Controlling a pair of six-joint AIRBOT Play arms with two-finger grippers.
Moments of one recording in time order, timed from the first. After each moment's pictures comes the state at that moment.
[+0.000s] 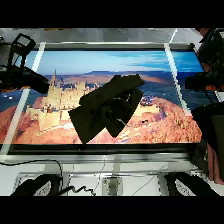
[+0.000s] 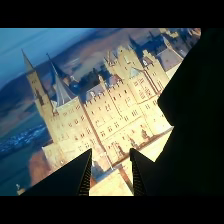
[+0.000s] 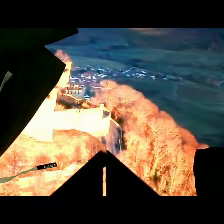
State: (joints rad) left arm -0.06 -1.04 1.37 1.49 -1.07 -1.04; right arm 0.06 -1.00 1.49 -1.64 1.34 1.53
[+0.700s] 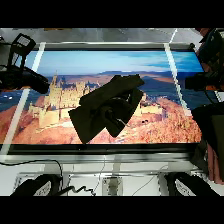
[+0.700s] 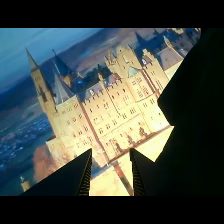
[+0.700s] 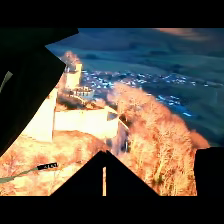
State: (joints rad) left arm -0.06 -1.04 1.37 1.49 -1.07 -1.04; right arm 0.06 -1.00 1.49 -1.64 1.34 1.53
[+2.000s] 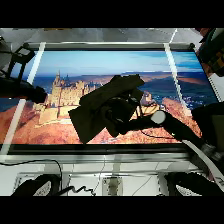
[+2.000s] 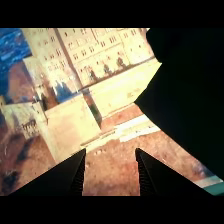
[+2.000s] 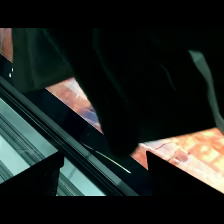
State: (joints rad) left arm -0.01 -1.03 1.37 1.55 -1.34 -1.17; right arm 0.49 -1.25 0.84 -0.81 0.83 1.22
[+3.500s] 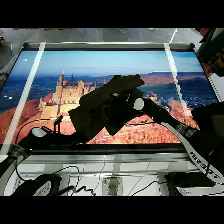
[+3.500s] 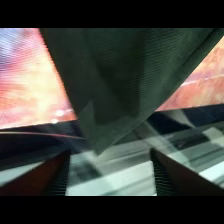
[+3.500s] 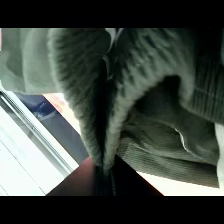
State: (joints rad) left arm -0.03 -1.06 0.38 0.73 -0.92 -1.28; right arm 0.54 -1.52 1.17 -0.95 1.00 1.24
